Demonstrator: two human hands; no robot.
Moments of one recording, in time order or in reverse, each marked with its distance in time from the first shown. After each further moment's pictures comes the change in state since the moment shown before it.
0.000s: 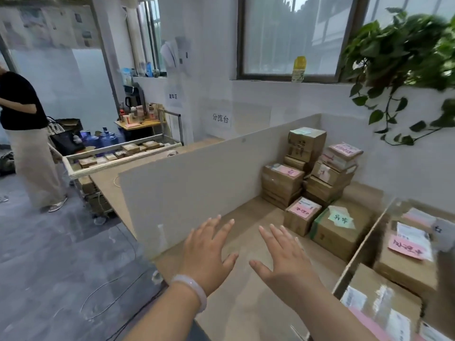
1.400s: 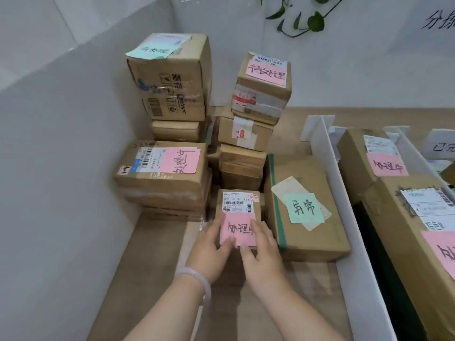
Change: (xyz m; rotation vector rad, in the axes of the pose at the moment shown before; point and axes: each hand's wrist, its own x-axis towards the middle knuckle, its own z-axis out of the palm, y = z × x) left_hand 0.392 0.078 0.380 -0.710 -0.808 0.158; right_hand 0.305 0.250 0.157 0.691 0.333 0.988
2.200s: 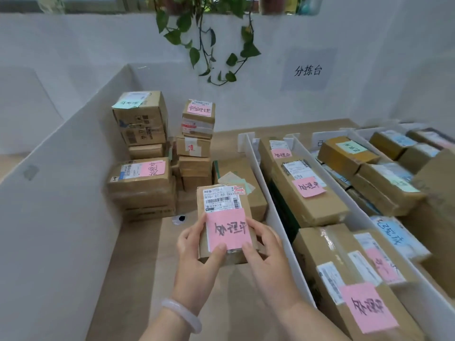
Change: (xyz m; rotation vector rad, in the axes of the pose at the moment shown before) left_hand -0.235 0.098 -0.018 -0.370 0.127 0.353; right_hand -0.238 -0.032 -0.096 0.343 0.314 -0.223
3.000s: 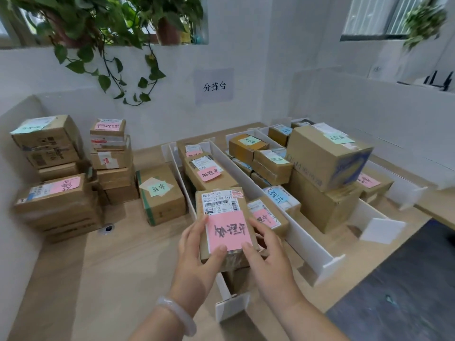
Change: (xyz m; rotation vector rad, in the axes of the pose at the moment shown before) left_hand -0.145 0.071 0.139 0.012 -0.299 0.145; right_hand -0.155 0.013 -0.187 0.007 0.302 0.047
